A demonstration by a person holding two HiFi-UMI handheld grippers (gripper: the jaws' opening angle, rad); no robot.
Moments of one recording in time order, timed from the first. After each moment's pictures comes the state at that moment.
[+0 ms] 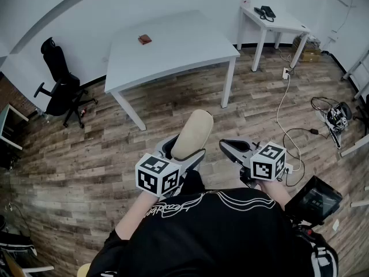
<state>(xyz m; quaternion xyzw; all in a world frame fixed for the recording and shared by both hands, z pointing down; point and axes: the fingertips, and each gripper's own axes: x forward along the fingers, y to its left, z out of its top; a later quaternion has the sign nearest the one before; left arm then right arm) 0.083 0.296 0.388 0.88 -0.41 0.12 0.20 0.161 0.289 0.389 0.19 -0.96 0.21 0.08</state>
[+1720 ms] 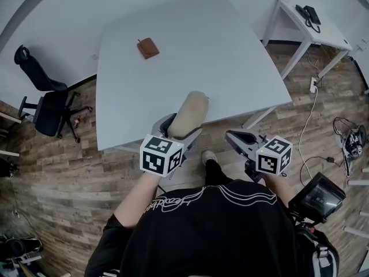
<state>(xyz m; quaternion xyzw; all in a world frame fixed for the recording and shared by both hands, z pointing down) -0.130 -0.252 0.467 0.85 -0.46 0.18 0.21 -0.017 -0.227 0.461 0.21 -0.93 0.26 0.11</state>
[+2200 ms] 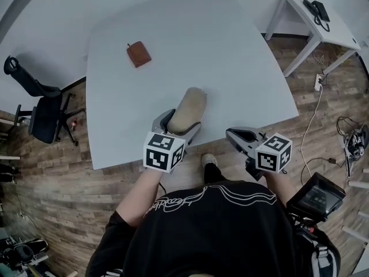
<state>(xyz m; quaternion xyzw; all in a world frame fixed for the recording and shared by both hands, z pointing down) -0.141 -0.356 0.510 0.83 -0.47 0.20 0.21 -0.023 -0.320 0.497 0.21 -0.93 0.29 0.13</state>
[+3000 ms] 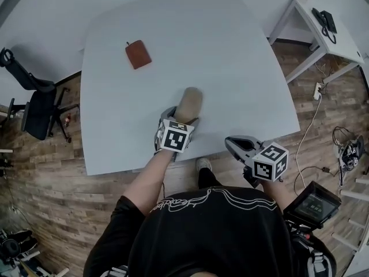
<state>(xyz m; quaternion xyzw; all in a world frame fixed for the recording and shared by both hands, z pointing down) -0.159 -0.451 0.642 0.78 -0.49 0.31 0.26 -0.029 -0.369 0.535 0.20 -0.91 0.30 0.18</state>
